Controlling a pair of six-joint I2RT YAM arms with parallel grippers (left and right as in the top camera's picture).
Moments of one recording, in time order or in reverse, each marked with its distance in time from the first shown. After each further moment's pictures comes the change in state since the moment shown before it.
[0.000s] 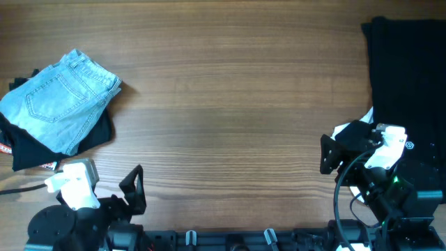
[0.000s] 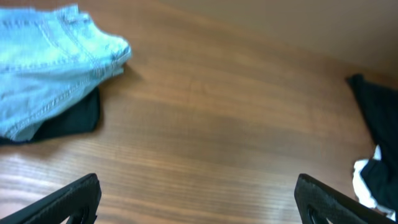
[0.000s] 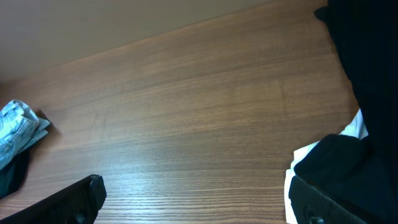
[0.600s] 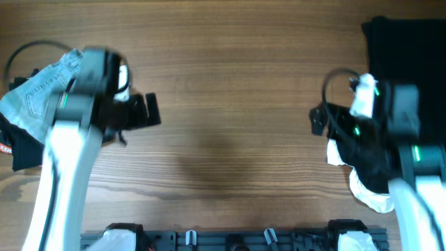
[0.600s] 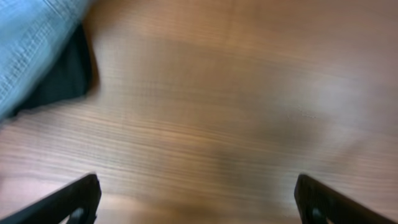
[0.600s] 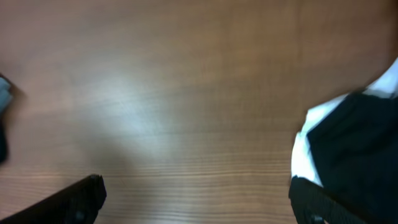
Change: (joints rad) left arm 0.018 0.963 0.328 -0.060 0.003 0.062; right arm 0.000 0.533 0.238 -0.104 -0.032 -0.009
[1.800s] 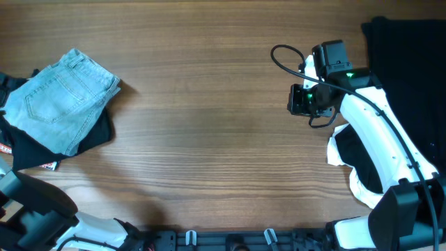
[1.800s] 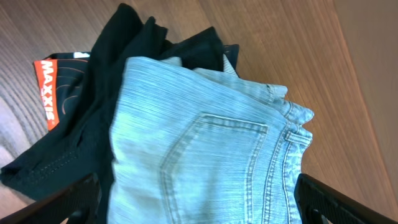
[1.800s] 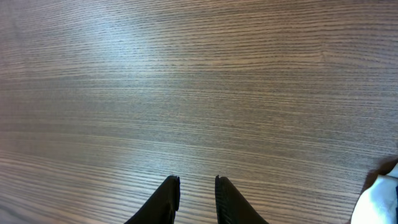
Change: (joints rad) left arm 0.864 0.438 0.296 0.330 0.149 -0.132; right arm 0.165 0.598 0.175 0.052 -0.019 0.008
